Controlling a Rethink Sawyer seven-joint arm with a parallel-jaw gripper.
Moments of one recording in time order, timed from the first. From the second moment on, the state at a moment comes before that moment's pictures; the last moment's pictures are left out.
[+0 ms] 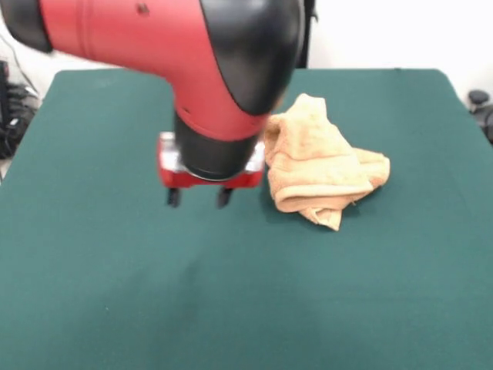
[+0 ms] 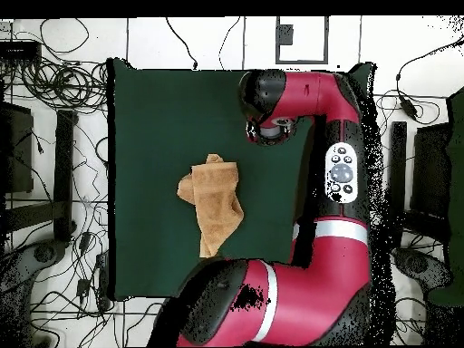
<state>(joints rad) -0.26 -0.21 0.16 0.72 -0.42 1.35 1.57</state>
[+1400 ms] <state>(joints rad) -0.35 0.03 0.25 0.50 -0.27 1.48 1.57</state>
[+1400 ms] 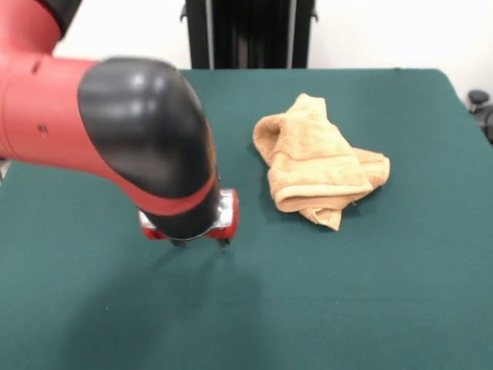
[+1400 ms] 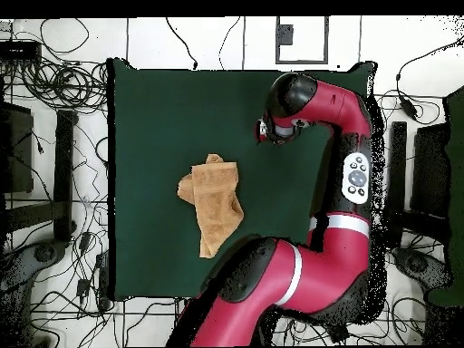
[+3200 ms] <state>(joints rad) -0.33 -0.05 0.23 0.61 -0.18 1.35 1.57</state>
